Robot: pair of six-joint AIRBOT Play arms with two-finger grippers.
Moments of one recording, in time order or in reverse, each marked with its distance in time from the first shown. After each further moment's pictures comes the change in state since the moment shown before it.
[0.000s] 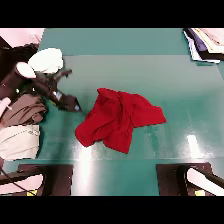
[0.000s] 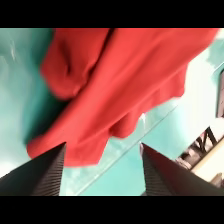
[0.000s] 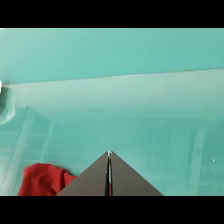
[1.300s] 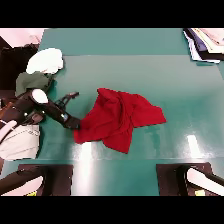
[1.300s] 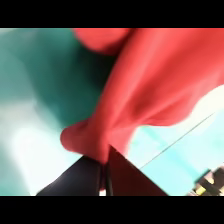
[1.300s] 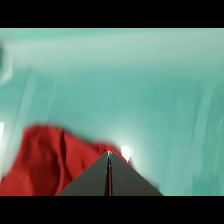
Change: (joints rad) left arm -0.130 0.159 -0.245 0.145 0.195 -0.024; right arm 0.000 -0.044 -0.028 -0.002 0.170 -0.014
